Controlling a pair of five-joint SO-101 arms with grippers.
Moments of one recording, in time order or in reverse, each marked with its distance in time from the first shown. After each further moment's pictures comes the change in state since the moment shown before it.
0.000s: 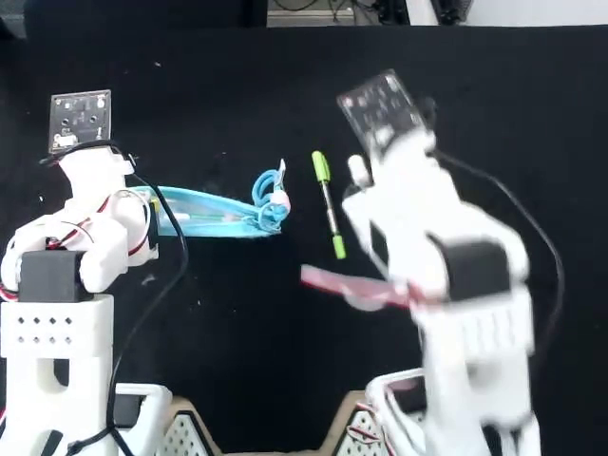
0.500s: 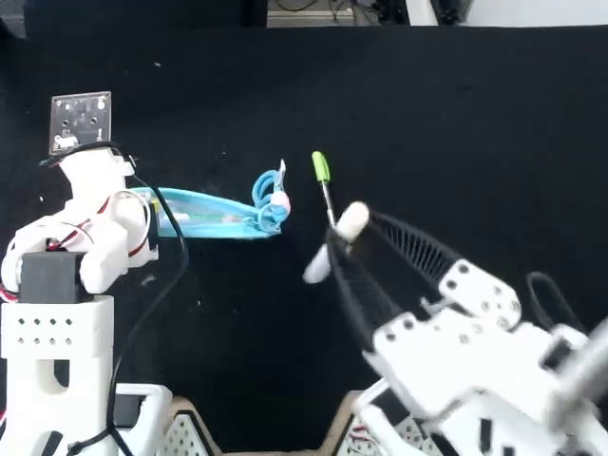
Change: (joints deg) left arm 0.0 0.0 0.4 0.0 -0.1; right arm -24.7 -32.8 1.8 -15.5 -16.4
